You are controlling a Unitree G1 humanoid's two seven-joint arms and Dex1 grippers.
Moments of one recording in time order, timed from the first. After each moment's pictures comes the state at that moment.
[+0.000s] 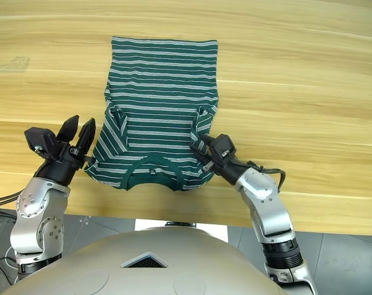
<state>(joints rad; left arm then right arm) 0.47 0.26 0.15 -0.53 -0.39 0.27 -0.32 0.31 -0.35 0.25 -0.41 0.16 0.30 0.51</state>
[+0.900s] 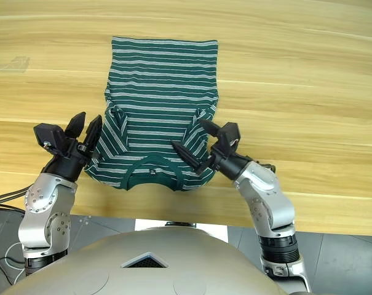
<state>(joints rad) 0.43 0.24 0.10 -0.52 -0.35 0.26 -0.29 0.26 -0.29 0.12 -0.42 0.53 0.43 0.59</state>
